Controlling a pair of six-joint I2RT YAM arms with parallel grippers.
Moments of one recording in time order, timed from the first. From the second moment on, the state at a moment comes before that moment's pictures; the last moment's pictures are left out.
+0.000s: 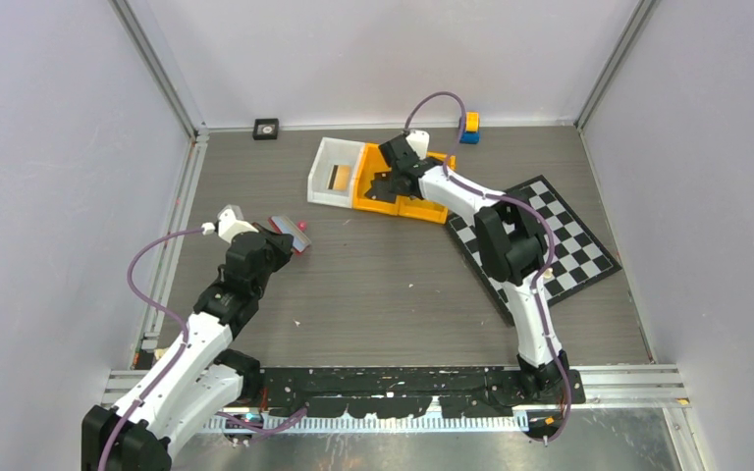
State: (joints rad) left arm -0.37 0.77 0.50 -0.12 -0.32 -0.89; right arm 0.58 2.23 1.81 -0.44 0.44 0.61
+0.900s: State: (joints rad) left arm -0.37 0.78 0.50 -0.12 -0.31 -0.89; right arm 0.74 1.81 1.04 0.25 0.57 0.26
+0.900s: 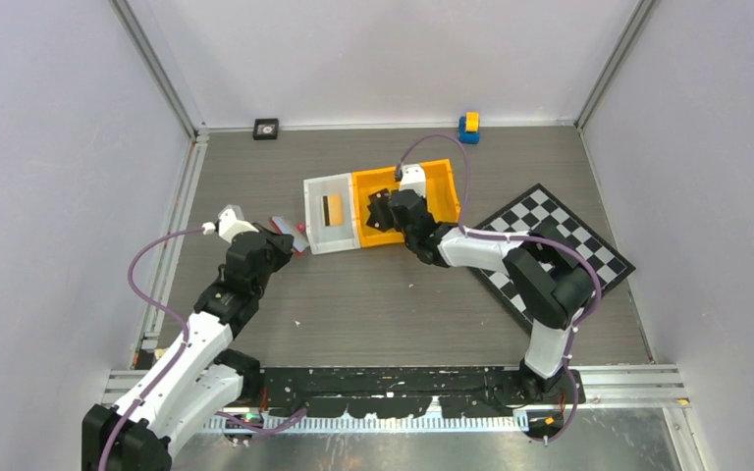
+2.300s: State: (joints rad) left arm -0.37 0.63 0.37 0.26 0.00 -0.83; right arm 0.53 1.70 1.34 -0.19 0.25 0.52
